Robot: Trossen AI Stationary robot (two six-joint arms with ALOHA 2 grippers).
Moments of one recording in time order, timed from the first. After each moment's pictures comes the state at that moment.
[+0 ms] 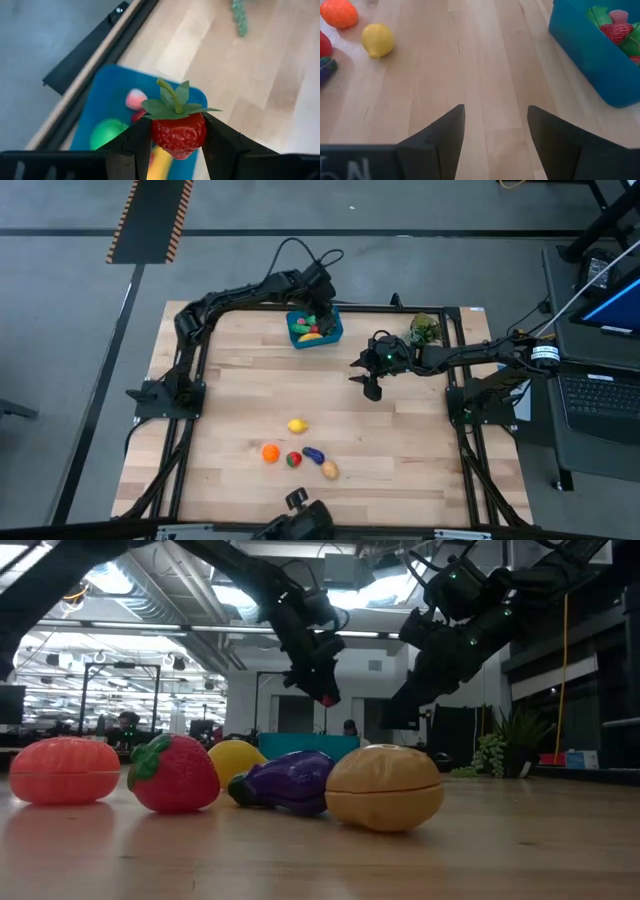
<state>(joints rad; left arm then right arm) 0.59 2.04 1.76 -0.68 0.15 0.00 -0.25 1.42 0.63 0.15 -0.13 -0.09</state>
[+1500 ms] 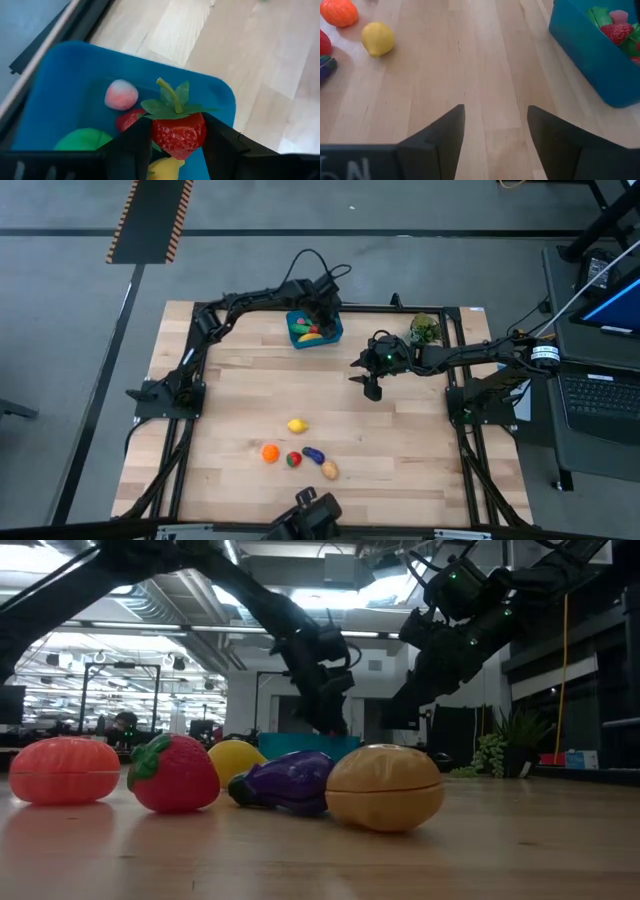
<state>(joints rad) 0.59 2.22 1.83 -0.68 0.20 0.04 -0.25 1.42 0.63 0.15 -0.13 -0.09</state>
